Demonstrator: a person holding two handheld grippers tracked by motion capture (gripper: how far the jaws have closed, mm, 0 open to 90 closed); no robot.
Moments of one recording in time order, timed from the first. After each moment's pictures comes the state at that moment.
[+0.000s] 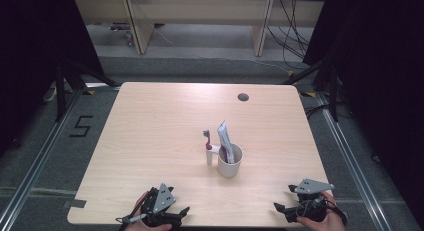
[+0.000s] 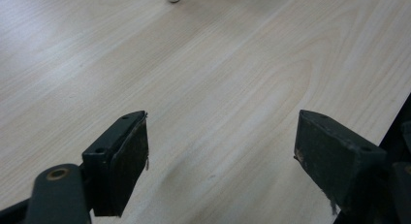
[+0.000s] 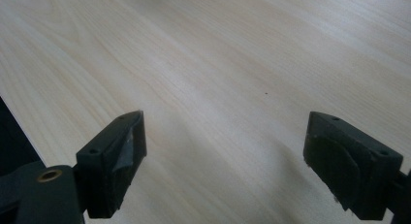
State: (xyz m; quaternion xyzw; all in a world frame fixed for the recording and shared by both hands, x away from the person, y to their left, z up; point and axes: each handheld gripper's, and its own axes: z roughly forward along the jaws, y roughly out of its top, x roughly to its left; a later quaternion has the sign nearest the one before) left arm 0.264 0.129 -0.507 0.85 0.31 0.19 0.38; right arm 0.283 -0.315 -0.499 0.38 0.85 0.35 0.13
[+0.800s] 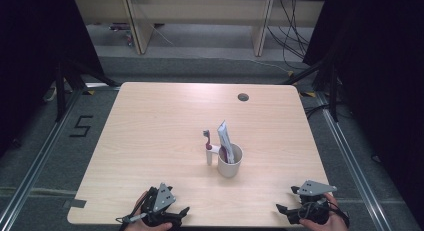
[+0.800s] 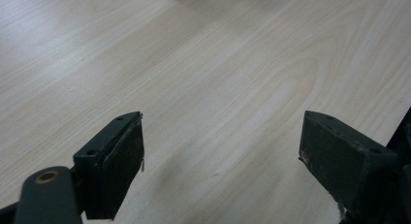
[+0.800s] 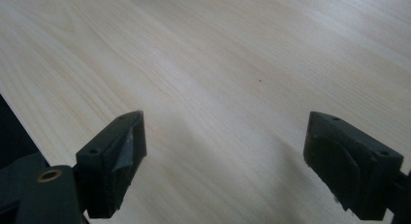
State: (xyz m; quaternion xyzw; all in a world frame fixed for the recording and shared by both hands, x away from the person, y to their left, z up) left arm 0.266 0.130 -0.509 0.85 0.32 0.18 0.38; right arm 0.280 -0.321 -0.501 0.37 0.85 0.34 0.14
